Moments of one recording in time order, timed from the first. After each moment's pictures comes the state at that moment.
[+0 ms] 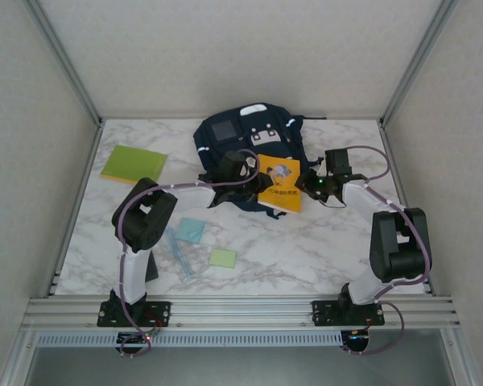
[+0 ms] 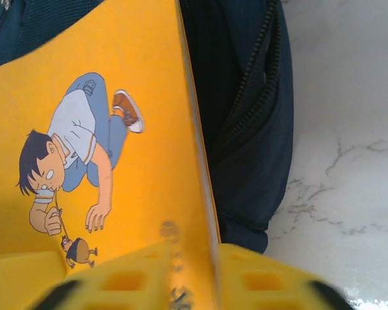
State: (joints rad) left arm -0.68 2.05 1.27 0.24 0.56 -1.28; right arm 0.17 1.59 0.97 -0.34 -0.40 0.63
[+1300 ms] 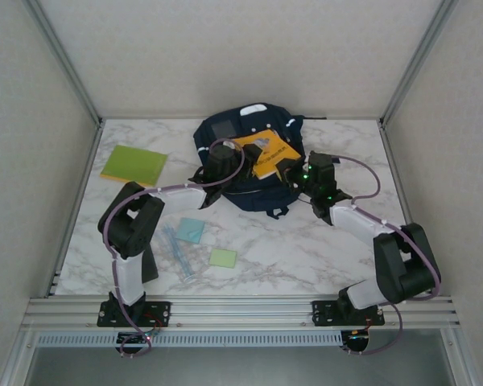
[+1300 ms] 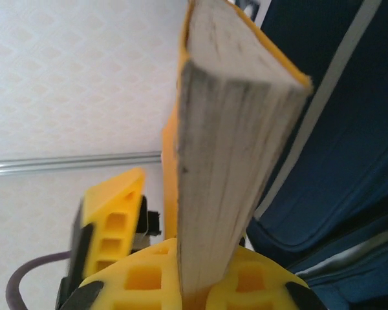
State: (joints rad) left arm -0.66 1.93 1.18 0.47 0.21 -1.49; right arm 0.38 1.43 0.78 0.29 -0.28 1.32
